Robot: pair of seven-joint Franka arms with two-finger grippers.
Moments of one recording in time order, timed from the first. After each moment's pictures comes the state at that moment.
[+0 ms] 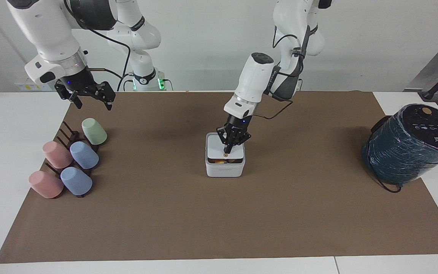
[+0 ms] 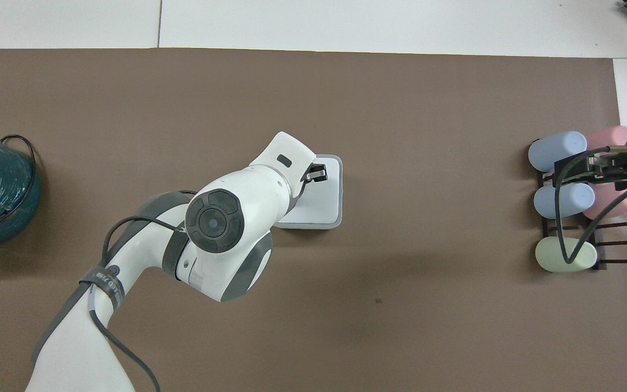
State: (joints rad) left arm -0.66 0.26 0.02 -1.93 -0.10 2.68 -0.65; right arm 0.03 0.00 -0.03 -1.61 -0.02 1.58 0.08
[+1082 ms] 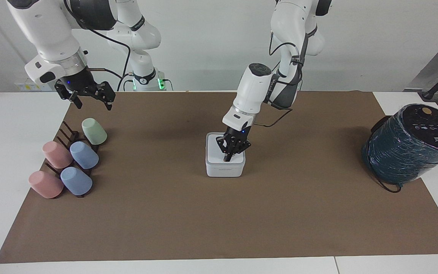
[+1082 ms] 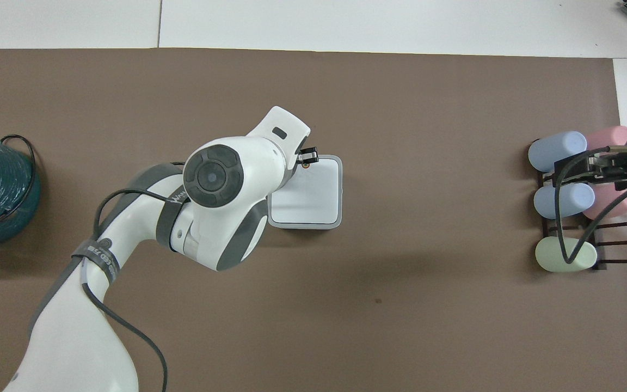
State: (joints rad) left arm -0.61 0.32 0.04 -1.76 -0.10 2.45 -0.60; right arm 0.03 0.00 -0.03 -1.61 -0.02 1.58 0.08
